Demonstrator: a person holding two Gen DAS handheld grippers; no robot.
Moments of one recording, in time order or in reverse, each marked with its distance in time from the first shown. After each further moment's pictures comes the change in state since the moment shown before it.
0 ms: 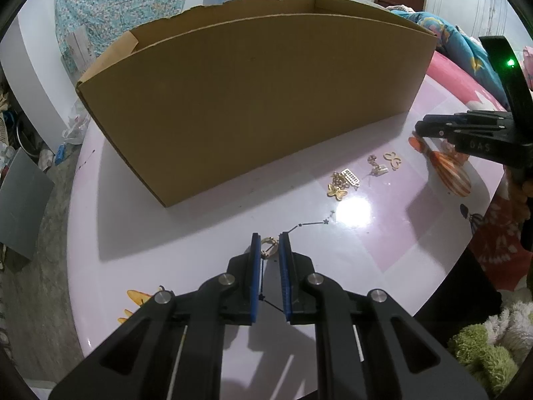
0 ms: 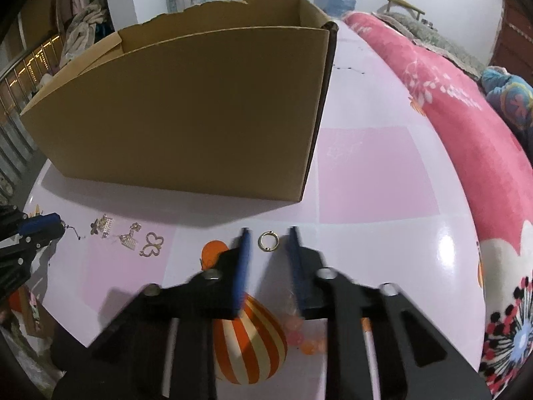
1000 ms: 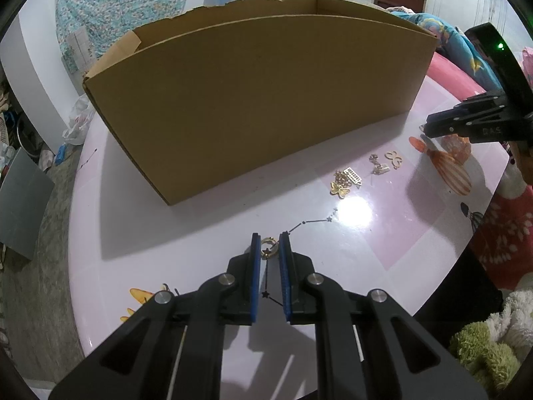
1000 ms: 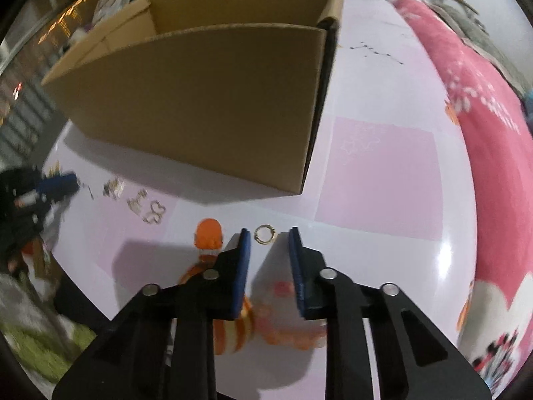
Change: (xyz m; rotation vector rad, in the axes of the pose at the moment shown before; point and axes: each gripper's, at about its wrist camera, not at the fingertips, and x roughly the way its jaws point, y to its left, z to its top) left arm -0.001 0.002 -0.002 0.001 -0.007 -0.002; right arm 0.008 -0.018 0.026 -0.192 0.182 0.125
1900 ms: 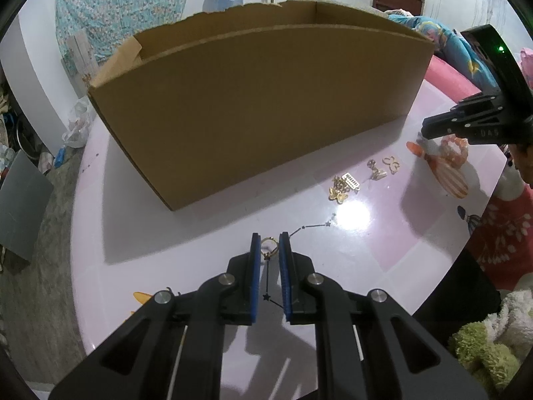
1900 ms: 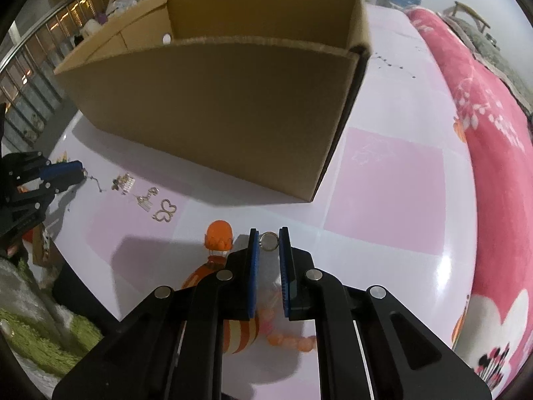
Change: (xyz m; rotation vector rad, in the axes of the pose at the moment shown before) left arm -0.007 -0.001 0.002 0.006 -0.020 -0.001; right arm -0.008 -0.006 0.003 -0.018 -0.030 0.016
